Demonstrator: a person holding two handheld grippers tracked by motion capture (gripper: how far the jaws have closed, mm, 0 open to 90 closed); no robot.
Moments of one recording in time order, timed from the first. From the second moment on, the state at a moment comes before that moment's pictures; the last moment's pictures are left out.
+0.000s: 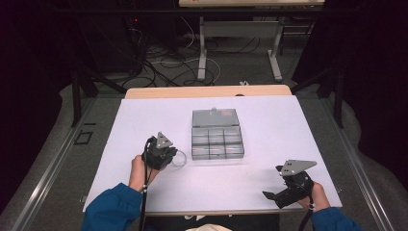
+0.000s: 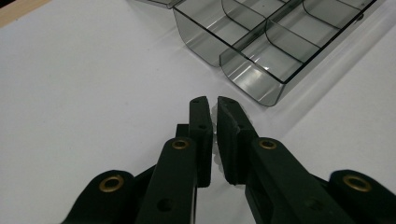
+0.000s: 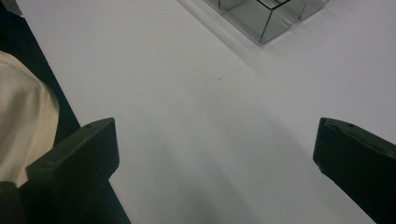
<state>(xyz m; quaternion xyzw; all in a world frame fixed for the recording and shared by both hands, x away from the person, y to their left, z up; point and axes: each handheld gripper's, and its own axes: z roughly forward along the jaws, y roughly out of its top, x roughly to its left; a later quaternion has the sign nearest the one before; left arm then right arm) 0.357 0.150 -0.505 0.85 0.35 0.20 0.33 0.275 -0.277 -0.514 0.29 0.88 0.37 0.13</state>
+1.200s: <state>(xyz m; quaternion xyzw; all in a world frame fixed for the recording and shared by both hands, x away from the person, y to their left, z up) 0.349 0.145 -0.481 0.84 0.34 0.23 0.36 0.275 -0.276 -0.514 0.29 0.88 0.37 0.13</state>
